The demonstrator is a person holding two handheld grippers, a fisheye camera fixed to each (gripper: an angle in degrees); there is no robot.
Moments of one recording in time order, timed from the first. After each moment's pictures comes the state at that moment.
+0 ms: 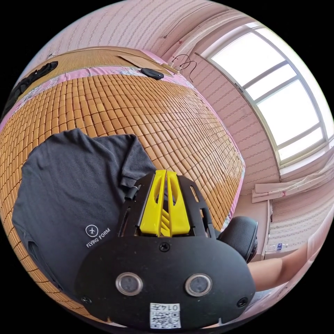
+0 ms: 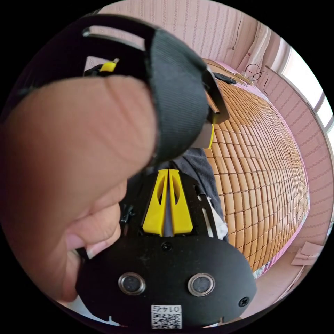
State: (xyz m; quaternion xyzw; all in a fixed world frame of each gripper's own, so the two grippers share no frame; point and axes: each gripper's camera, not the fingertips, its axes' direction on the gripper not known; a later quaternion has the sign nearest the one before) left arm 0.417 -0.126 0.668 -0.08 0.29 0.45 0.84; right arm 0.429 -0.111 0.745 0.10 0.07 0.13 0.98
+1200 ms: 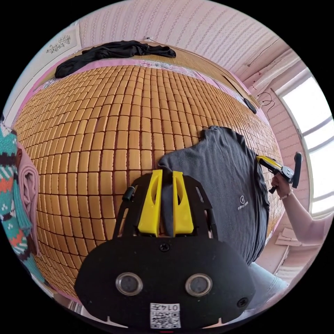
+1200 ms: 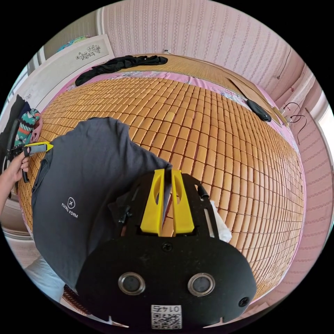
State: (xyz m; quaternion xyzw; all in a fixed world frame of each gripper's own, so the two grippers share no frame) left arm 0.095 -0.321 0.655 -0.02 0.13 0.27 0.95; right arm 0.503 -0.205 0.722 0.10 0.04 -0.04 0.99
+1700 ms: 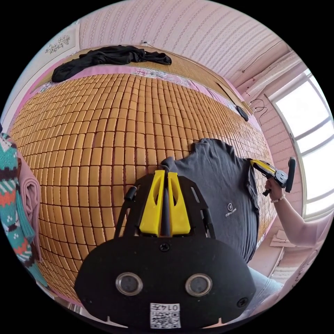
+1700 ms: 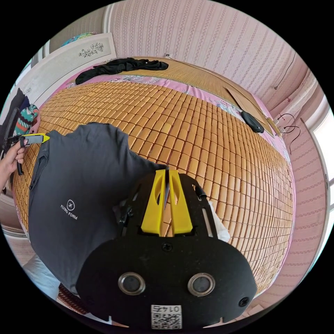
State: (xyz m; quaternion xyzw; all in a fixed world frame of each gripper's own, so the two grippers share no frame) left arm 0.064 -0.341 0.616 -0.01 0.16 0.27 0.95; right arm 0.489 -0.206 0.688 0.11 0.07 -0.06 0.99
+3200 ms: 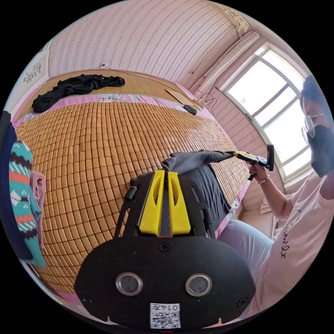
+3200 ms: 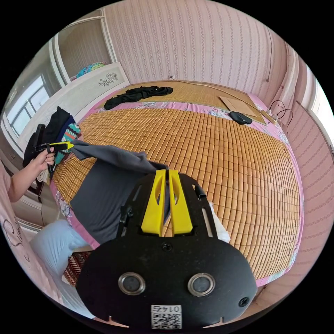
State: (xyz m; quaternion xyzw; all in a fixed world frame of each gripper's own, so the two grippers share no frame) left arm -0.050 -0.200 0.431 0.02 0.26 0.37 0.89; right arm 0.530 0.022 0.529 0.17 -0.04 -0.03 0.98
